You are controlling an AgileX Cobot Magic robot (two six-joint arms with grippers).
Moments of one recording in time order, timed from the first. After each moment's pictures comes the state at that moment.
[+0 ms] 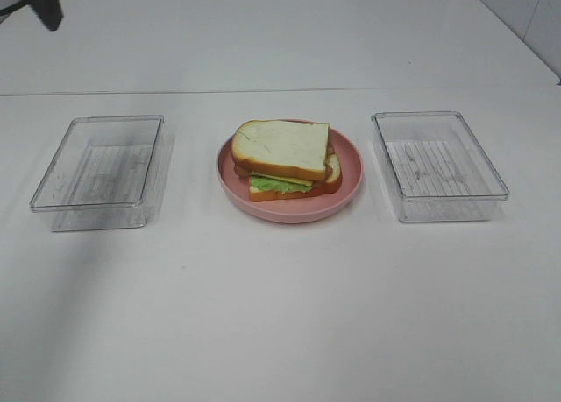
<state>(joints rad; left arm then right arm) -0.14 1.72 -1.70 0.02 1.21 -0.09 0.09 0.00 -0.46 -0.06 1.11 0.03</state>
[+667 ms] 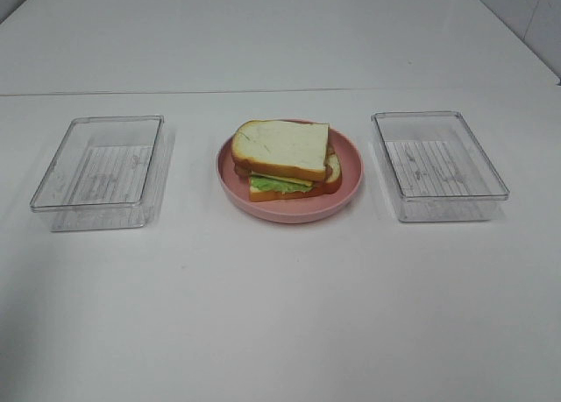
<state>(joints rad) 0.06 0.91 -1.00 0.02 1.20 -0.06 0.09 0.00 -0.46 -0.06 1.11 0.03</state>
